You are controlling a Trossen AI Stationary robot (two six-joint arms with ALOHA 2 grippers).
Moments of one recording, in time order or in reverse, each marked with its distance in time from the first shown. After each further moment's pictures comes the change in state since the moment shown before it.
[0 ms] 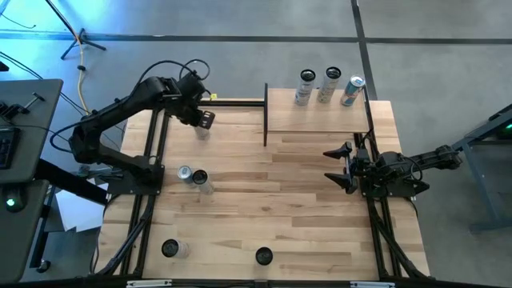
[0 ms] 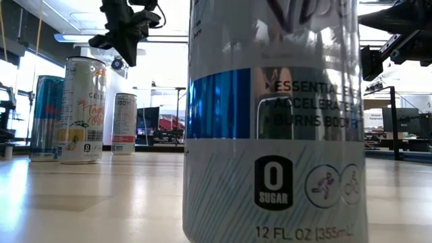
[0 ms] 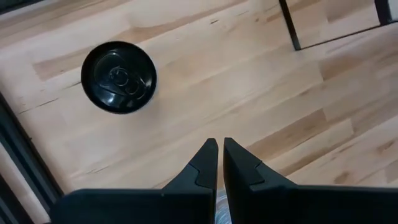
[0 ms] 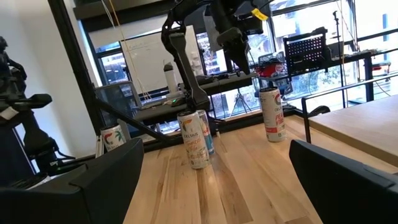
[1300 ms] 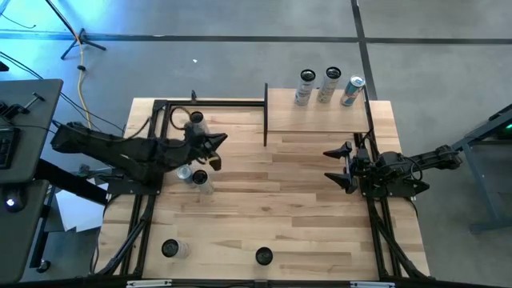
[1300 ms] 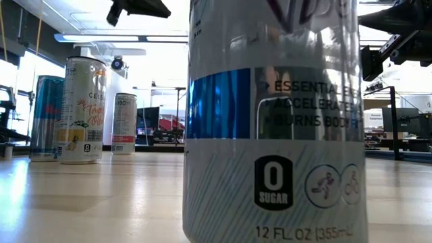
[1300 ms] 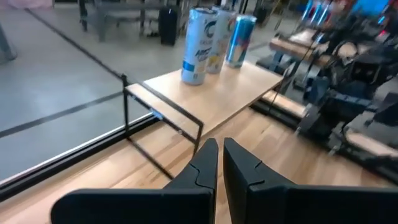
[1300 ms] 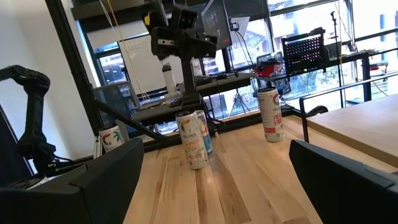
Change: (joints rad) left arm -0.766 -0.295 -0.502 1.066 -0.820 0.128; right arm 0.000 0.000 0.000 0.000 0.006 0.000
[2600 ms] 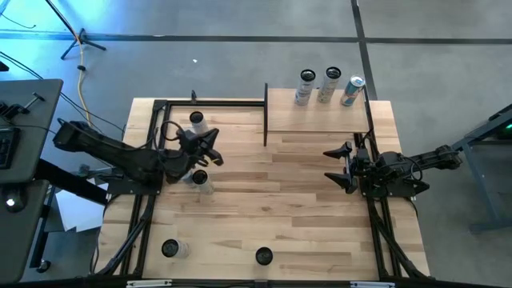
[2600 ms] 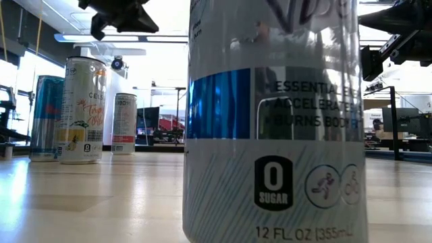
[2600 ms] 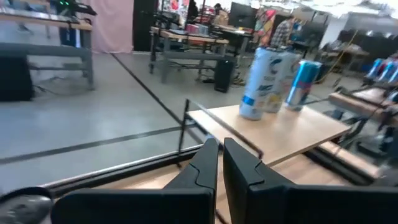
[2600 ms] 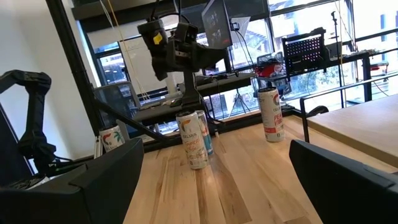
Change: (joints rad) left arm -0.077 0.014 -0.251 0.441 -0.397 0.081; right arm 0.000 0.000 0.000 0.000 -0.002 0.000
